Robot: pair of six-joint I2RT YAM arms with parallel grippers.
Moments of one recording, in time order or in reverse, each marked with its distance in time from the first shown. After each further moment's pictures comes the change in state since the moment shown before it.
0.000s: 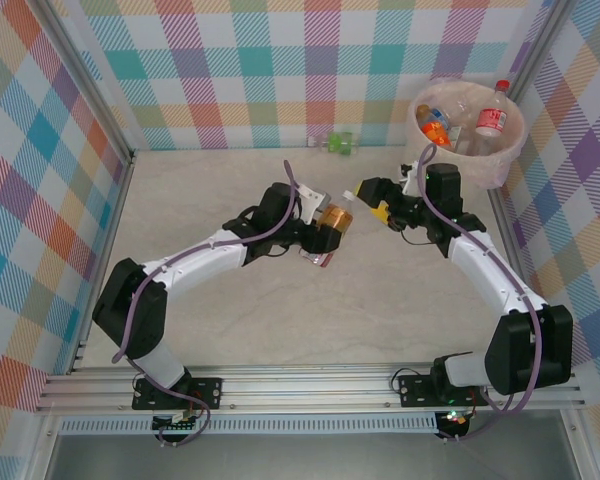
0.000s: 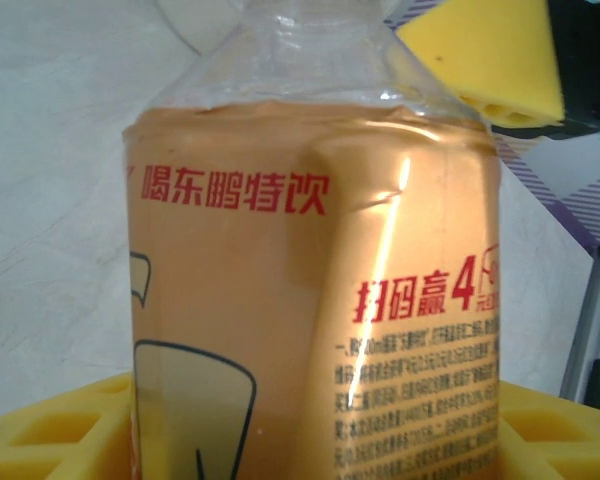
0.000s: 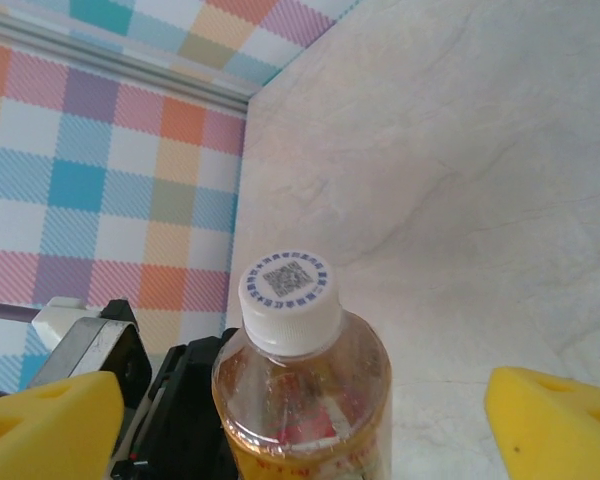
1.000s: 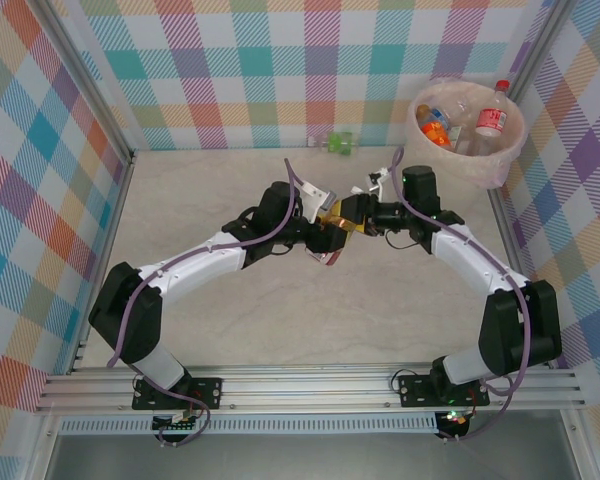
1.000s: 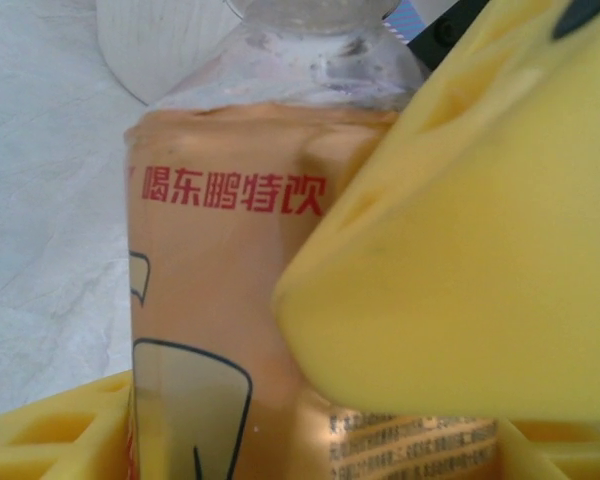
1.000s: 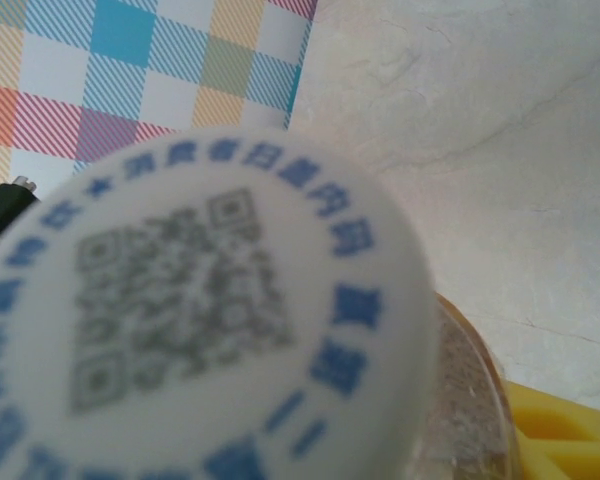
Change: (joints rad) left arm -0.025 -0.025 0.000 0.066 0.021 -0.002; right arm 0.090 0.110 0.016 0.025 -0.206 -0.108
